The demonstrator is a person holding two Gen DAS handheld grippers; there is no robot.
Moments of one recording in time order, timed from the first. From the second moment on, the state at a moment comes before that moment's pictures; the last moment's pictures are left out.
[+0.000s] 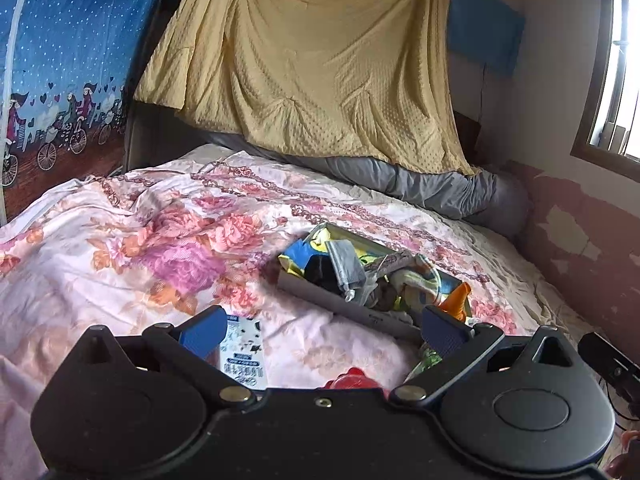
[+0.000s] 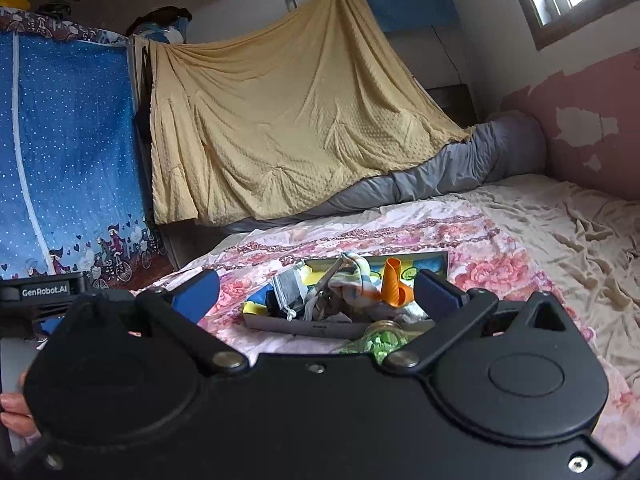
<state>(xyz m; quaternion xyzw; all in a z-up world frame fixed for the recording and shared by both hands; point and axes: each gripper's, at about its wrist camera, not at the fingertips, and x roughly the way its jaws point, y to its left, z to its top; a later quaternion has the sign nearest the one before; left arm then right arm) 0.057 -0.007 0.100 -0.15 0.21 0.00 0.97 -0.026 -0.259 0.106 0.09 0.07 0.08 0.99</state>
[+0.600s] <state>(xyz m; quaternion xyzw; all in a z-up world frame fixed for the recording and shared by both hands) 0.031 0.005 0.064 -0.08 0.21 -0.02 0.97 -0.029 -0.244 0.089 0.09 0.10 0.04 0.99</state>
